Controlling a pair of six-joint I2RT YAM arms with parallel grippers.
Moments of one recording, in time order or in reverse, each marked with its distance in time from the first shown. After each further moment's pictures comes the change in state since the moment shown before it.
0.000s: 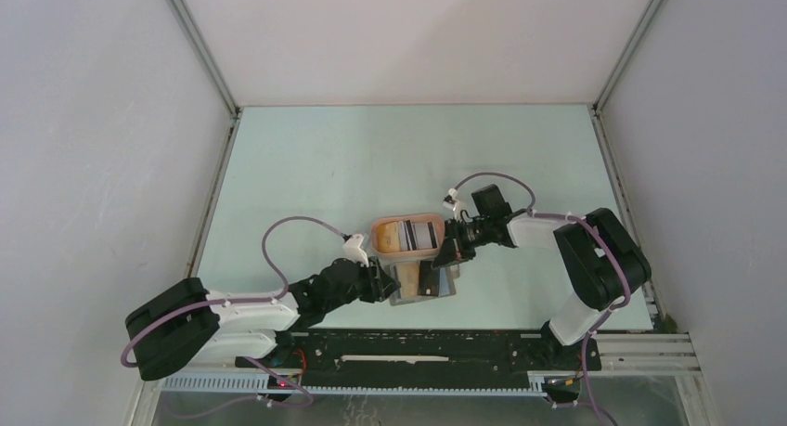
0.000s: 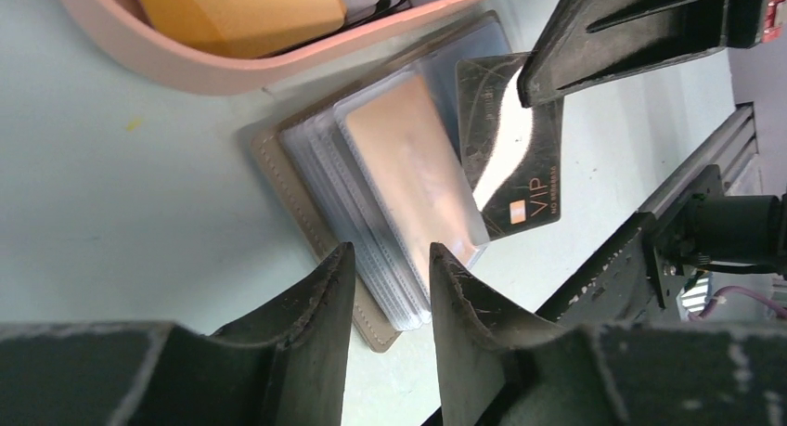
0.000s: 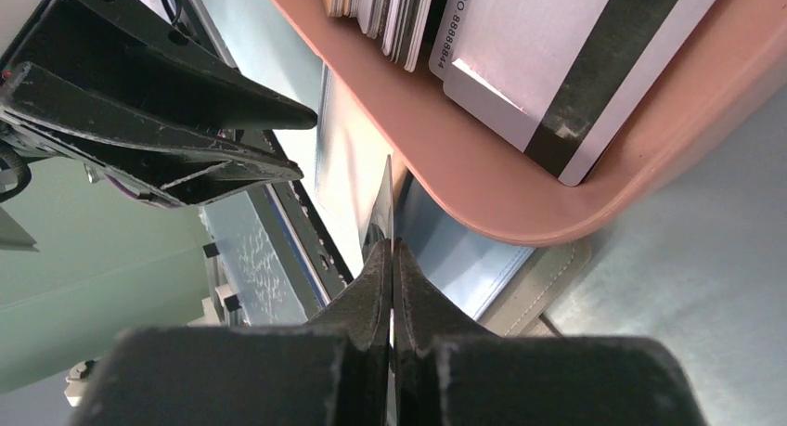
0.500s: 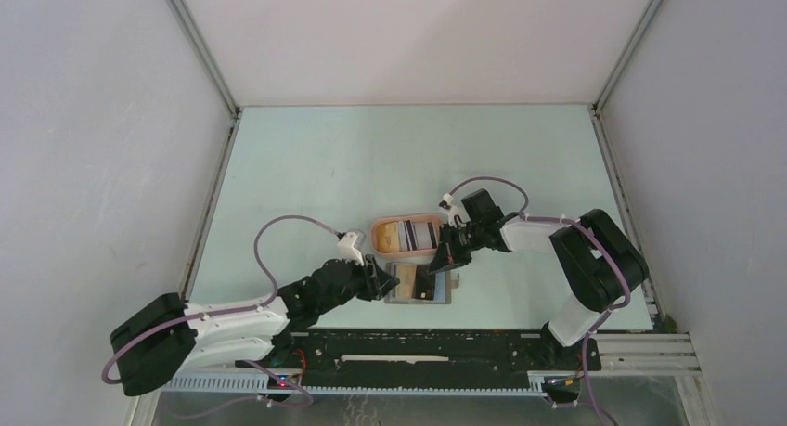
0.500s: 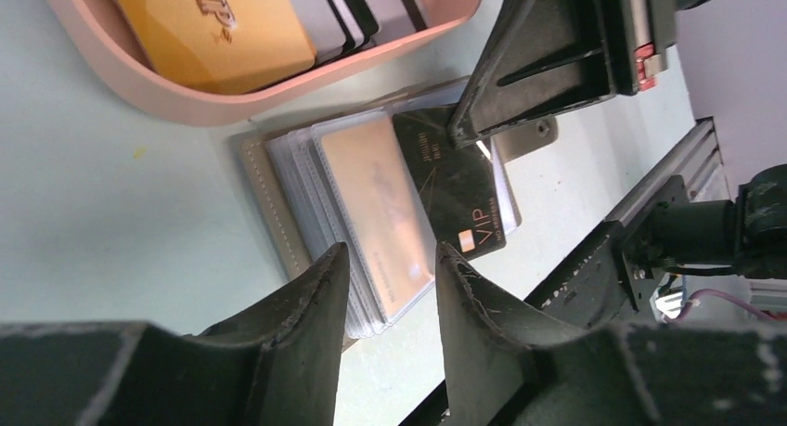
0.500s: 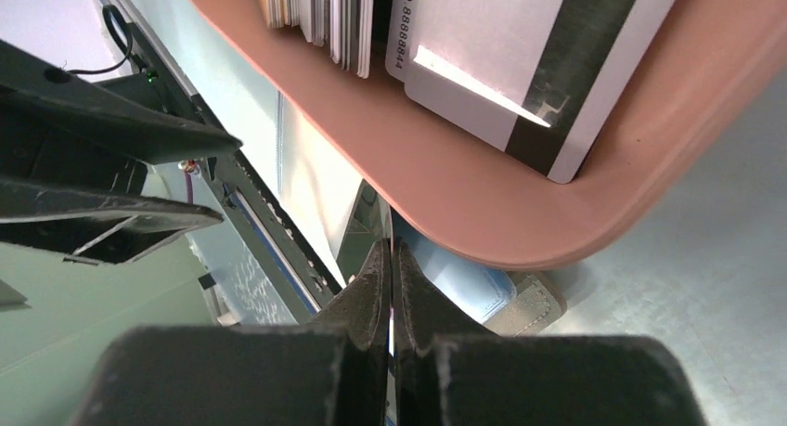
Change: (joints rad) left arm -0.003 -0.130 -0.012 -0.062 -0.023 0.021; right arm 0.079 0.000 0.000 -0.010 0.152 0.121
